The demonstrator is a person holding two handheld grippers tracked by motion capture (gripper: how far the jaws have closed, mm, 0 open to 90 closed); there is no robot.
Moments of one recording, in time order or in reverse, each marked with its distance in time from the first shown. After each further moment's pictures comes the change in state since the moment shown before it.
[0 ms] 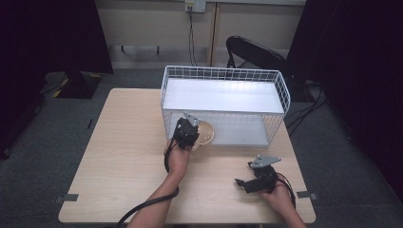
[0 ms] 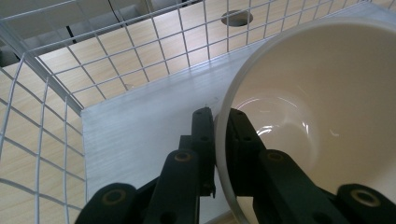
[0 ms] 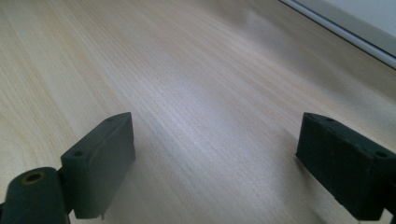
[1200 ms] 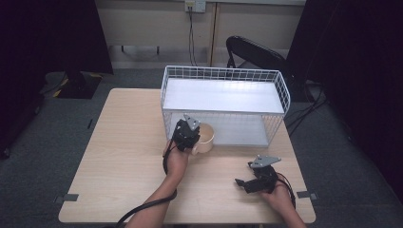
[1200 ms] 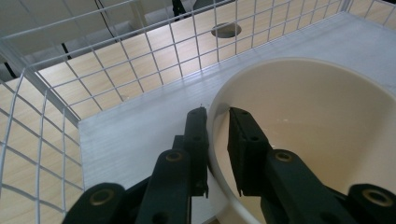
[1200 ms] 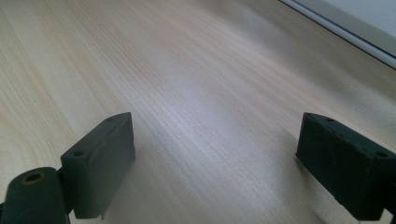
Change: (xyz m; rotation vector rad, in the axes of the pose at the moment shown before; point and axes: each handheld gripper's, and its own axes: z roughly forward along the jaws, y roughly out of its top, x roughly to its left) left arm 0.001 -0.003 -0.008 -0.045 -0.039 0.015; right arm 0.000 0.000 0.000 0.000 0.000 0.000
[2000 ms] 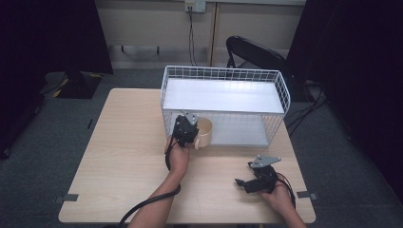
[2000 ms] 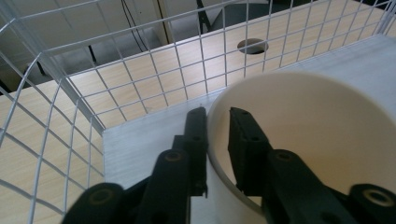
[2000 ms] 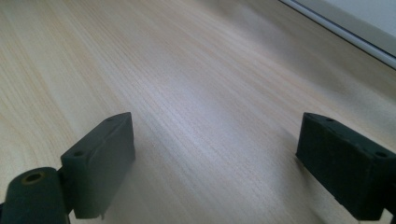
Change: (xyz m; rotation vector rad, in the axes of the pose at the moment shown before) left arm 0.005 0.009 0.007 -0.036 0.099 -0.022; right arm 0.000 0.000 0.000 0.000 0.000 0.000
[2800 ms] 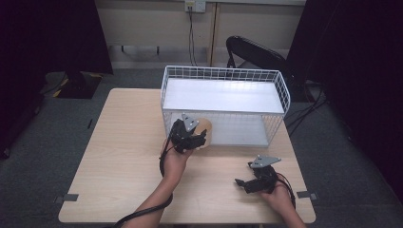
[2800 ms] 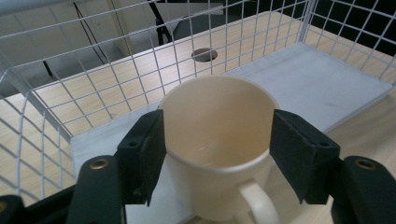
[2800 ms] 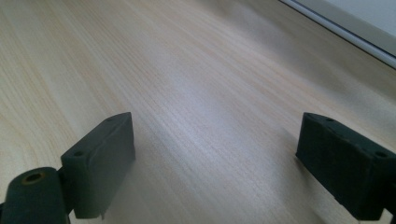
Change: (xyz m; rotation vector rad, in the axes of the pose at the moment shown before) left arm -0.005 -0.001 -0.043 -0.045 -0.163 0.045; right arm 0.000 0.000 0.000 0.000 -0.002 0.001
